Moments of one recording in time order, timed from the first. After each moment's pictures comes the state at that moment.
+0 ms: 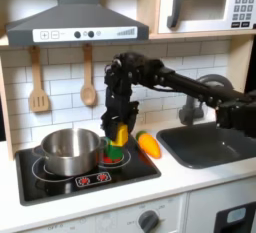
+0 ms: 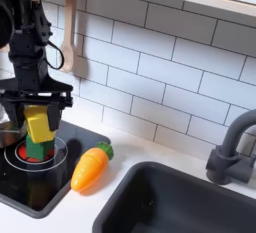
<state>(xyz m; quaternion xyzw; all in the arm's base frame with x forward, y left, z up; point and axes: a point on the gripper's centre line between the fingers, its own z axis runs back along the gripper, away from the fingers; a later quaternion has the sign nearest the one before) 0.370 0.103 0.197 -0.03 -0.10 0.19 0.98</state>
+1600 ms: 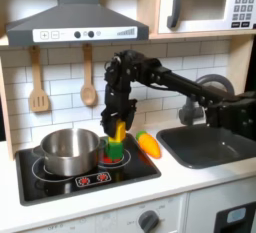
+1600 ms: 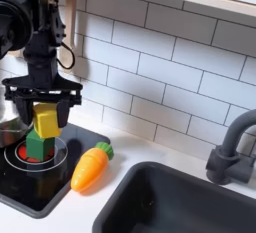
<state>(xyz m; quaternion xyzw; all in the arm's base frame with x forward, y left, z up) 0.384 0.101 0.194 -0.01 -0.09 0.20 0.98</state>
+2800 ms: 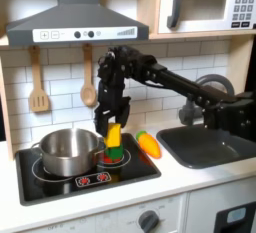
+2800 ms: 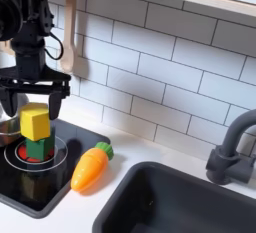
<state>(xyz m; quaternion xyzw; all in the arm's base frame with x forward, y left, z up) 0.379 0.118 0.204 0.00 -0.09 0.22 0.97</state>
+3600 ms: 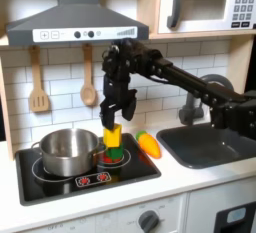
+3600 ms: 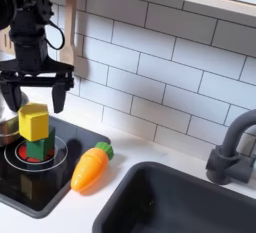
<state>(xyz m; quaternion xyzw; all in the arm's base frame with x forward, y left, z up) 0.373 0.105 0.221 -0.03 -0.10 0.21 0.97</state>
